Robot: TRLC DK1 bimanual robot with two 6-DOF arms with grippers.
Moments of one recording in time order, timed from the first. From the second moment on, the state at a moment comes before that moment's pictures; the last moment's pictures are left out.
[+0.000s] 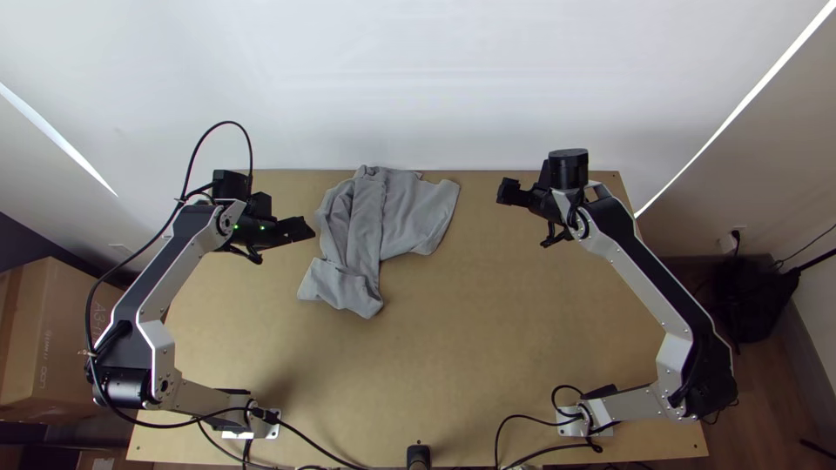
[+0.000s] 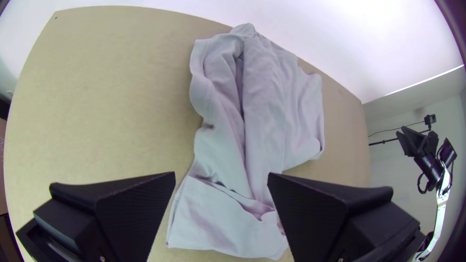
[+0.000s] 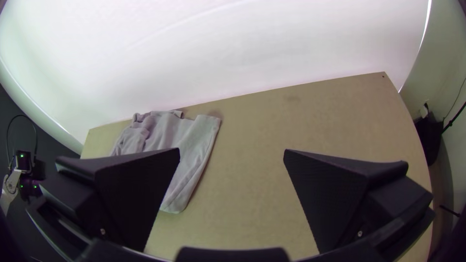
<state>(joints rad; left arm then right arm) 0.01 1.58 1.31 -0.78 0.38 -0.17 0.35 1.54 1.41 -0.51 0.04 0.45</state>
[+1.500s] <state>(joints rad) 0.03 1.49 1.10 -0.81 0.36 -0.03 0.40 1.71 1.63 -0.68 -0.06 0.46</state>
